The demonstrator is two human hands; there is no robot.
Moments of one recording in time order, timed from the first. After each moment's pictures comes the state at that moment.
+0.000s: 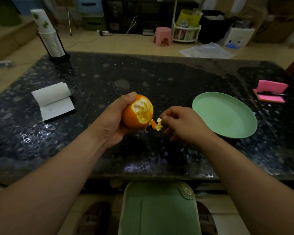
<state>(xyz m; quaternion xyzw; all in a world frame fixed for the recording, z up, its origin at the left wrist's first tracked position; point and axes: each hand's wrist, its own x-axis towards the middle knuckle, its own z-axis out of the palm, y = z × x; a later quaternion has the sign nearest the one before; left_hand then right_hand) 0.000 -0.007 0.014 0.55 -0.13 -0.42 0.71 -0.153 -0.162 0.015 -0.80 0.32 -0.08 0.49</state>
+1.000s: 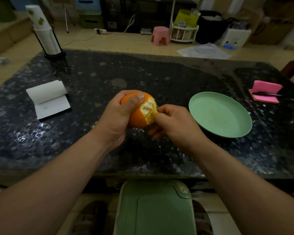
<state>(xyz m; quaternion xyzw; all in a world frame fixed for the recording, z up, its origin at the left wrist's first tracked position) -0.020 -0.016 0.017 0.58 -0.20 -0.33 0.72 -0.154 -0.133 0.032 -0.74 0.27 -0.11 0.61</state>
